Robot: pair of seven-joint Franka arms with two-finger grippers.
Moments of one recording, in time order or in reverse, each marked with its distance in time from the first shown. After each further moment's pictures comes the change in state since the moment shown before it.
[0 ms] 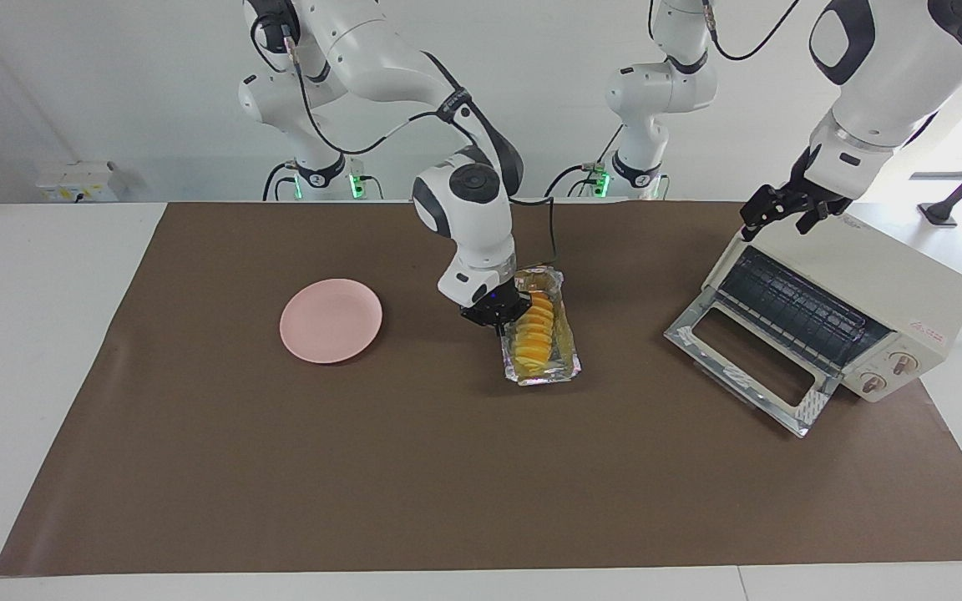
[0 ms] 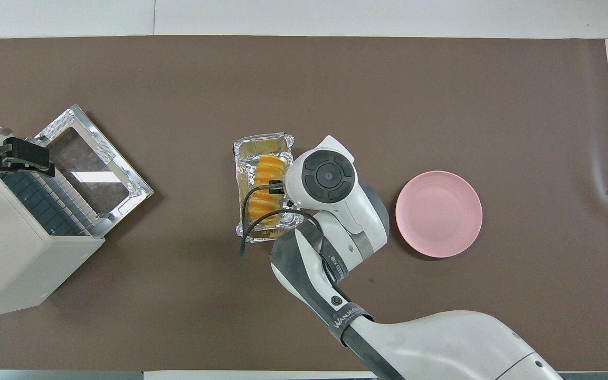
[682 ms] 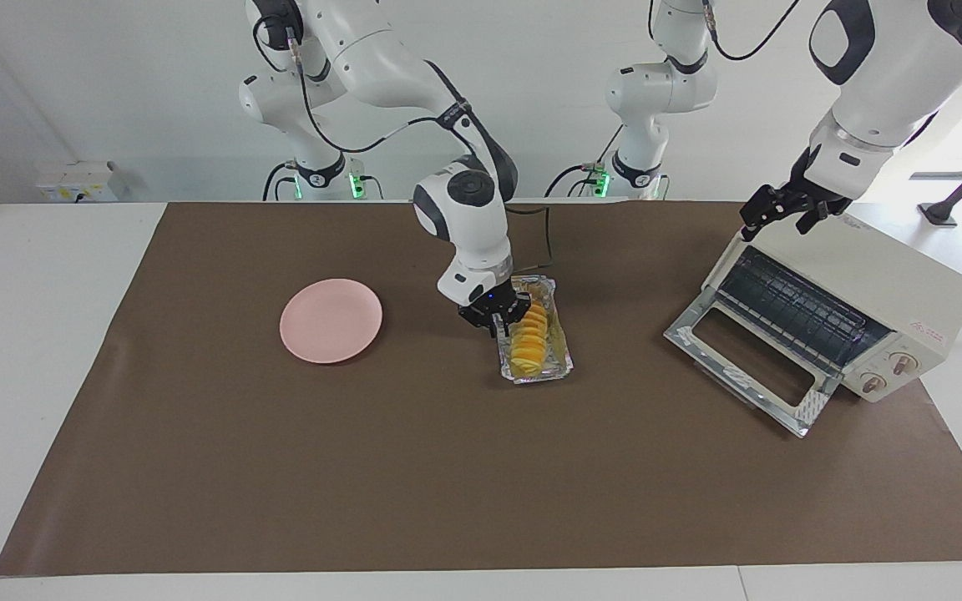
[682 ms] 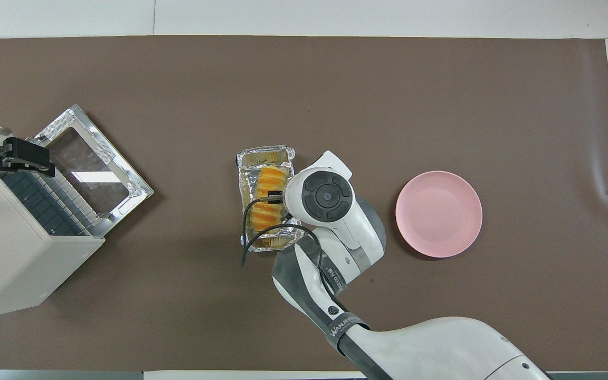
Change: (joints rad) left arm 0.000 0.000 -0.001 0.000 0.000 0.000 -0.001; right arm 0.022 -0.017 0.000 -0.067 0.000 0.054 0.076
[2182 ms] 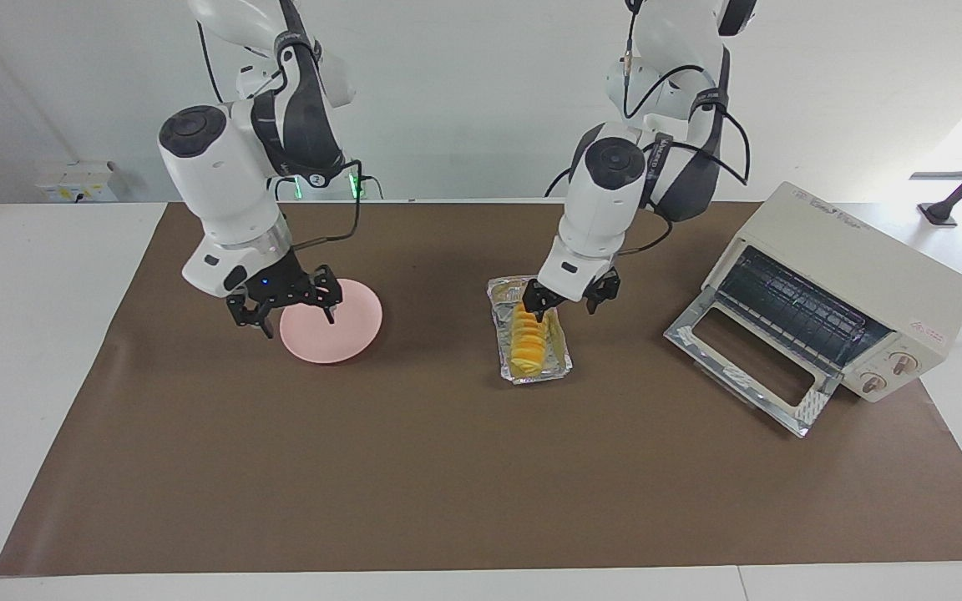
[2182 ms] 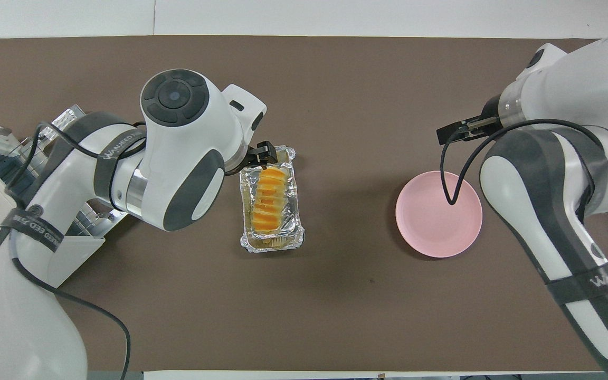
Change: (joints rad) left arm -0.509 0.322 -0.011 -0.013 0.000 0.391 -0.537; right arm -0.506 -0.266 -0.028 0.110 -0.001 -0.451 -0.759
